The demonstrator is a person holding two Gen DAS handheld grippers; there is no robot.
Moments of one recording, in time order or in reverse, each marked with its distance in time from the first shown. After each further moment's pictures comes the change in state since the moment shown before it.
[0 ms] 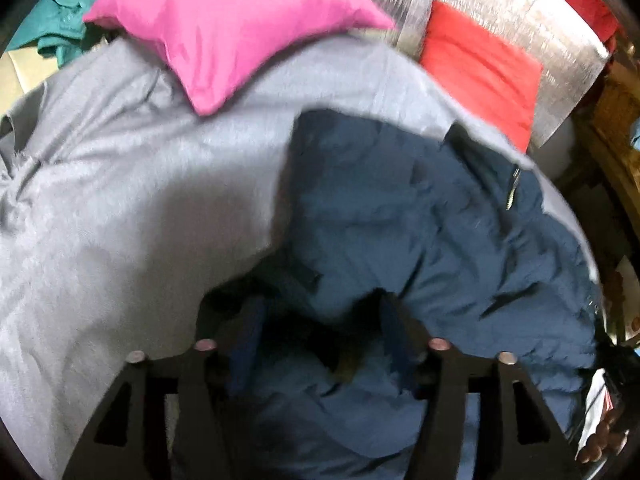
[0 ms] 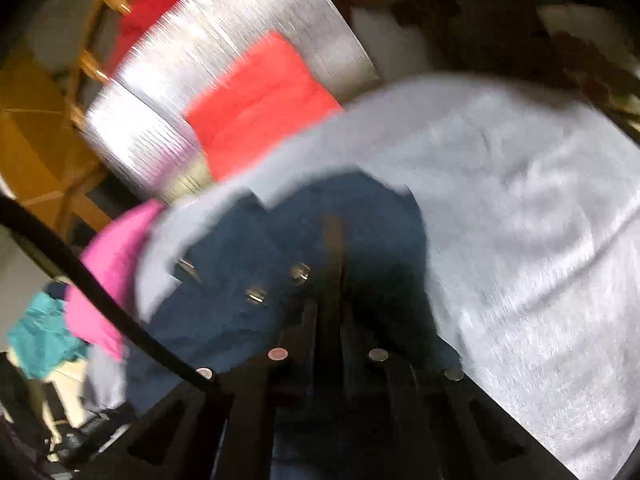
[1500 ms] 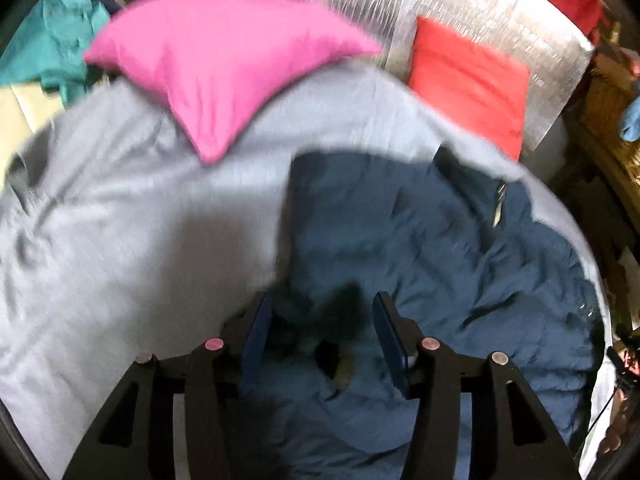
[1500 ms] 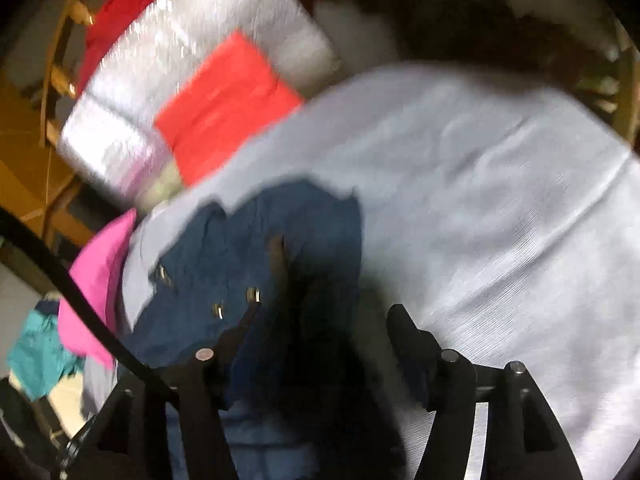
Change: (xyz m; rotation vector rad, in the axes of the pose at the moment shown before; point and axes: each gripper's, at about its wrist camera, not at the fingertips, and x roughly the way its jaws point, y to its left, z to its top) left arm -0.042 -0.007 0.007 0.074 -0.157 0.018; right arm -0.031 -0.011 0.020 0.057 -0.054 -0.046
